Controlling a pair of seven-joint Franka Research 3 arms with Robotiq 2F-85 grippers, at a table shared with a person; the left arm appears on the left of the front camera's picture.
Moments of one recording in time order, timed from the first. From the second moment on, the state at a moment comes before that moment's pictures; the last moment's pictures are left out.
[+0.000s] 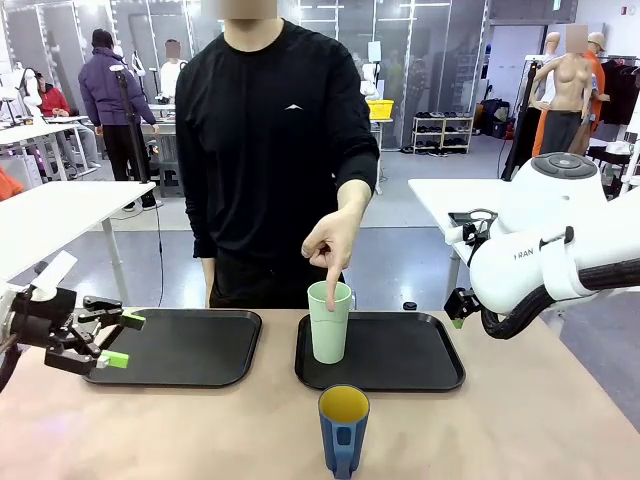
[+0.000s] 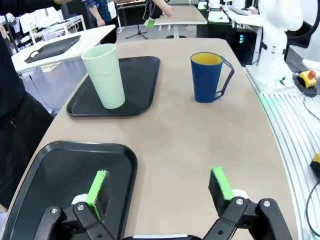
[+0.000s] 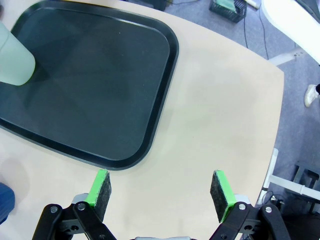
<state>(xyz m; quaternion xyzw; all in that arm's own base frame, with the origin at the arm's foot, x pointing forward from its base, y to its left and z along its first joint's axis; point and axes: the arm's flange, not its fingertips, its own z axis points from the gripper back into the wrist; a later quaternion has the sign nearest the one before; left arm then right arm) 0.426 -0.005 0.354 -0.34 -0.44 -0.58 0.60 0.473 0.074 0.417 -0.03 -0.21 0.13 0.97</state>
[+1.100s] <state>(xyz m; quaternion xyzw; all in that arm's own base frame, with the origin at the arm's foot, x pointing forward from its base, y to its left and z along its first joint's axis) 0.424 0.024 0.378 -0.21 -0.39 -0.63 0.64 0.473 0.074 0.417 -0.03 -0.21 0.13 0.97</state>
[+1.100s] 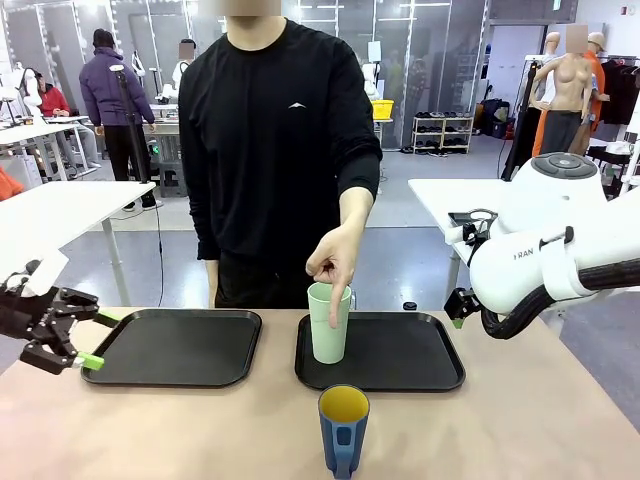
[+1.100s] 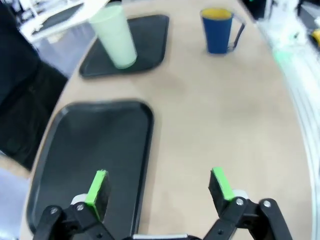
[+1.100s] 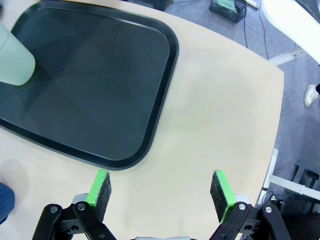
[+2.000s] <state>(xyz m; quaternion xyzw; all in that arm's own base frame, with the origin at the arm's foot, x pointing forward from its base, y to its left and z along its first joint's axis) 0.406 0.033 0.384 -0.16 -0.37 -0.62 0.67 0.473 0.073 0.416 -0.03 -0.21 0.13 0.97</state>
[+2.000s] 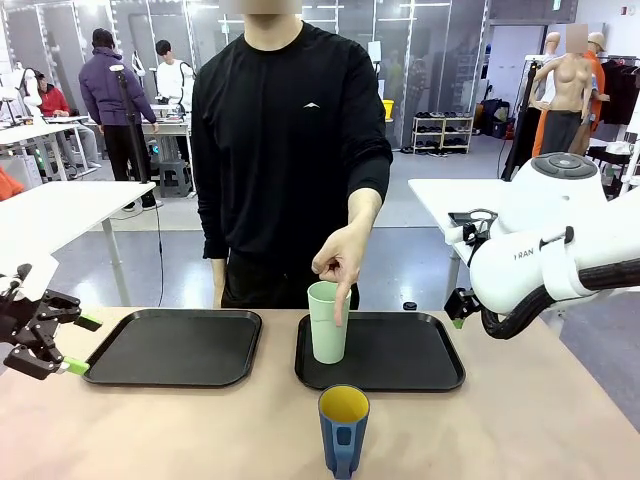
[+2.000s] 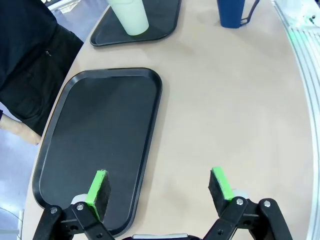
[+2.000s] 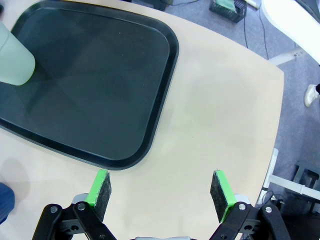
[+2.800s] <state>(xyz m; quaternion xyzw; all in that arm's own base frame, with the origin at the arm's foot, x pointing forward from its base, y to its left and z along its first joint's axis) 0.407 0.034 0.384 -0.16 -0.37 -0.62 0.67 0.439 0.032 0.415 -0.09 -0.15 0.35 0.92</state>
